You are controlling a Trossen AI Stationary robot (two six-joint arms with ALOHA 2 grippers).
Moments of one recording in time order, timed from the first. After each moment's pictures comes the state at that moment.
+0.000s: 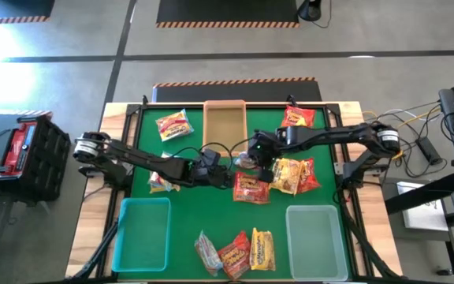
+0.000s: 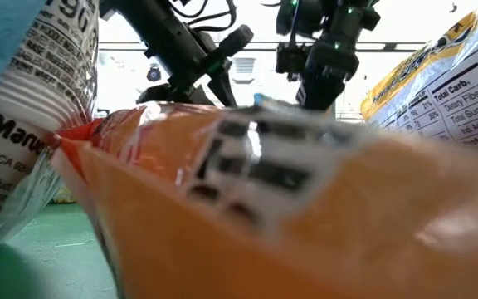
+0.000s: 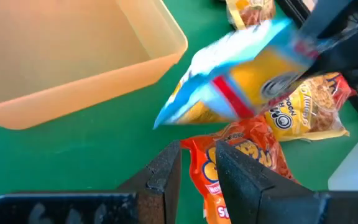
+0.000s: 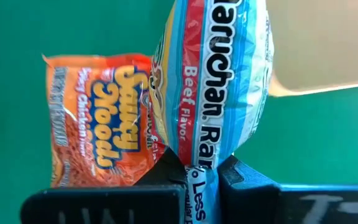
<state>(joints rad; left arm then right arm) -0.15 1.67 1.10 -0.27 -0.56 -1.13 -0.14 1.59 1.21 -0.71 -0.06 -0.04</state>
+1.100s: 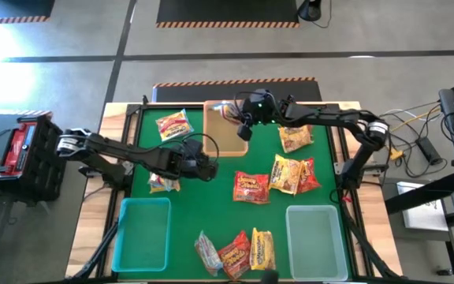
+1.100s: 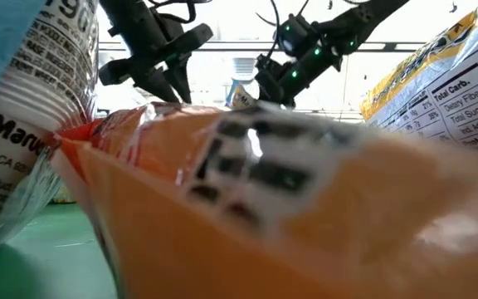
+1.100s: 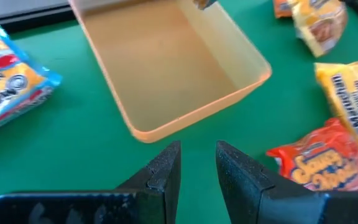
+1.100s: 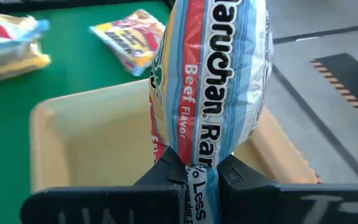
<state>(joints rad) -0.12 1.49 1.10 -0.68 -0.67 -1.11 -0.47 1.71 1.21 -0.04 -0.06 -0.18</state>
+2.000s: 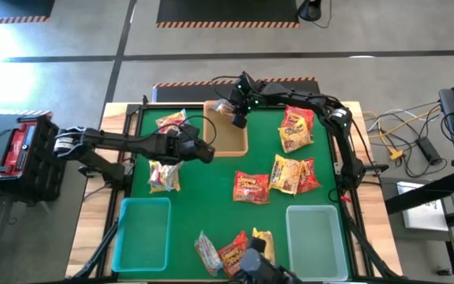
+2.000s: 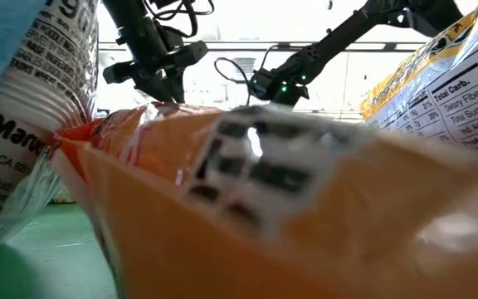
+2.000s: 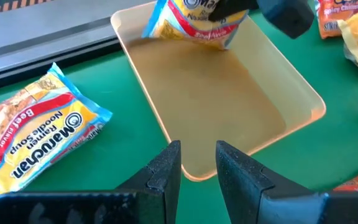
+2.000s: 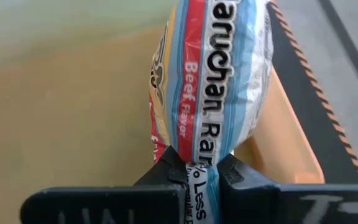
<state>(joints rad) 0.03 1.45 1.10 -0.70 -0.67 -0.95 -0.63 2.13 1.72 -0.52 -0.18 -0.31</state>
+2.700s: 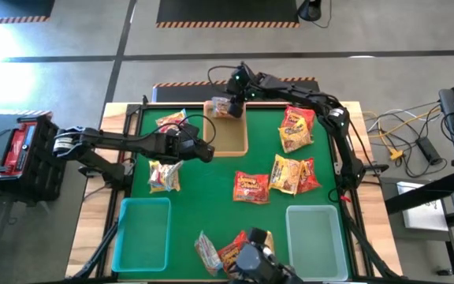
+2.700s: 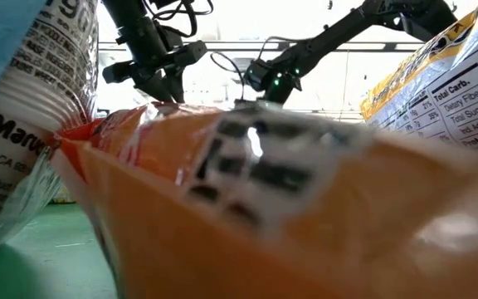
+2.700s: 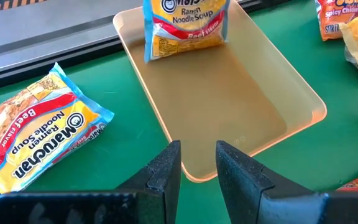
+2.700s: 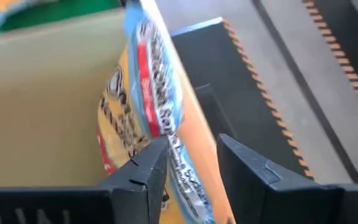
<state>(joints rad) 0.04 1.44 1.10 -0.70 -0.67 -0.95 -0.63 2.16 1.89 -0.56 -0.03 -0.32</state>
